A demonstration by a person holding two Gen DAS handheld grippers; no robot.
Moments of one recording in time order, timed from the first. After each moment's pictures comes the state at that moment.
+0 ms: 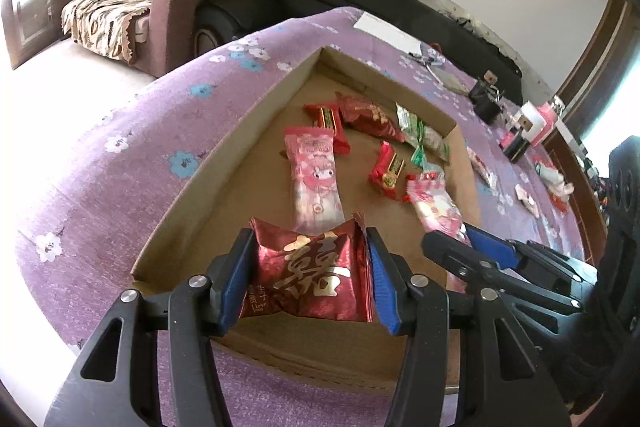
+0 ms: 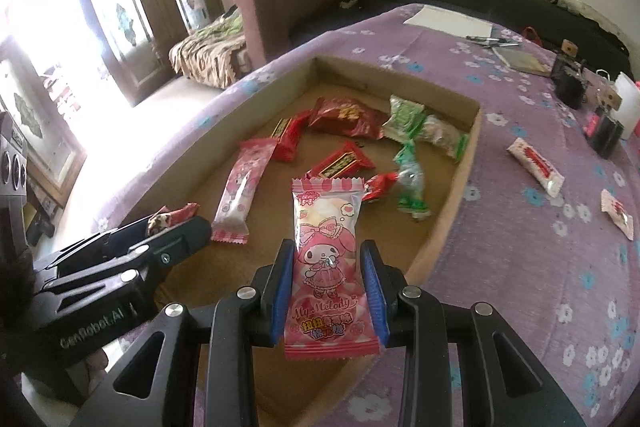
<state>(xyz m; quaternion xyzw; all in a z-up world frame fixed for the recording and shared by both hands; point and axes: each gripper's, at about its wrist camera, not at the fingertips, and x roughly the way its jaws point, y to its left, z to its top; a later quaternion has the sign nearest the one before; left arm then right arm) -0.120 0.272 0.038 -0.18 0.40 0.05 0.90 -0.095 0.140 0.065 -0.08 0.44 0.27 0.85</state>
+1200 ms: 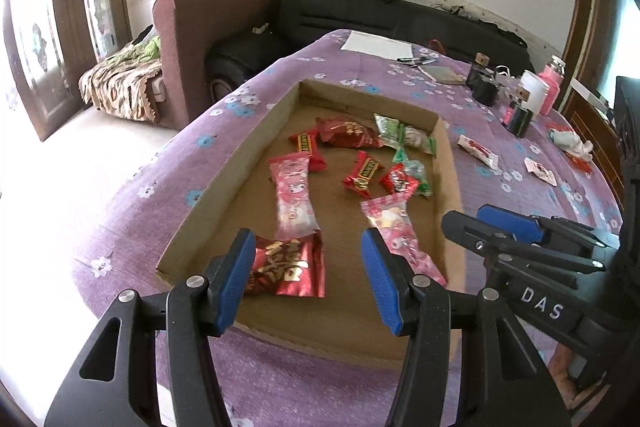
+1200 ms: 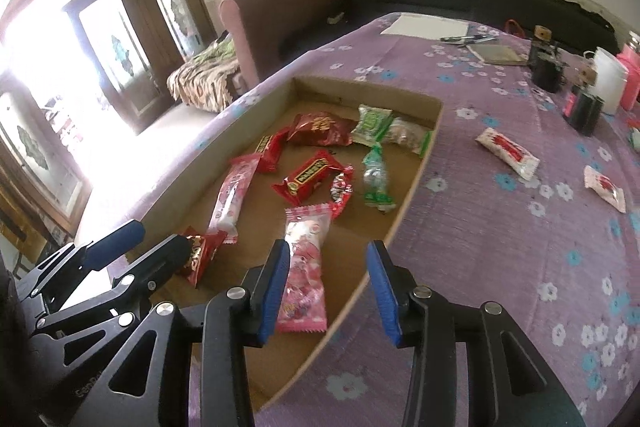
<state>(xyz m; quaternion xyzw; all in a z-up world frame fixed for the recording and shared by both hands) -0.145 0.221 0.076 -0.06 0.37 0.09 0.92 -0.105 0.094 0.081 -0.02 0.42 0.26 0.87</state>
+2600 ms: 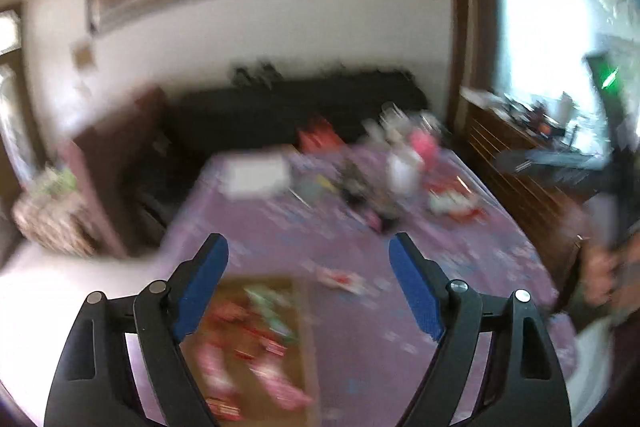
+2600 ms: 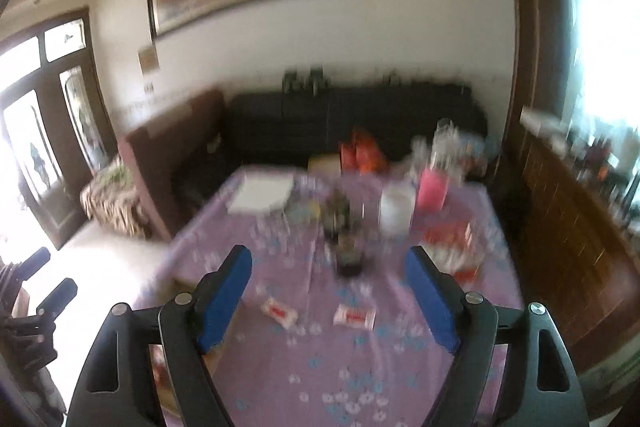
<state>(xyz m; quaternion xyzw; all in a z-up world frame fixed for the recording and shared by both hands) -0.089 0.121 0.277 0.03 0.29 -0.11 0.95 -0.081 -0.124 0.350 0.03 0.31 0.05 0.95</state>
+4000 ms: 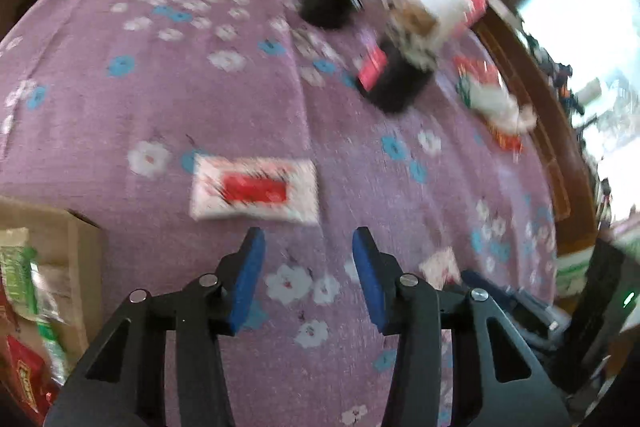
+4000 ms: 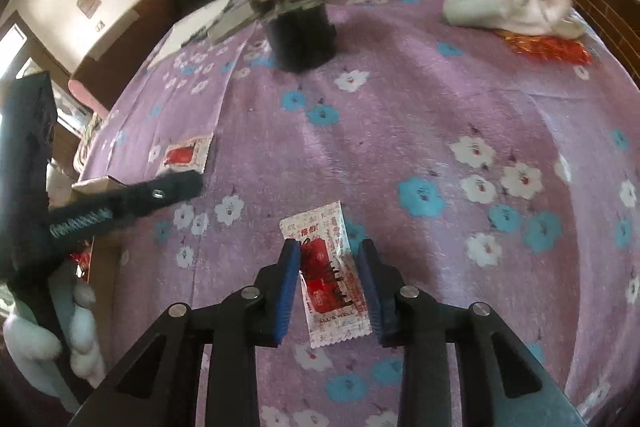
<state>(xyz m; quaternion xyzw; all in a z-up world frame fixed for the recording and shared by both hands) 0.124 0.046 0.039 -0.10 0.54 -0.16 0.82 0.028 -0.163 0.035 0.14 0.51 0.06 0.85</state>
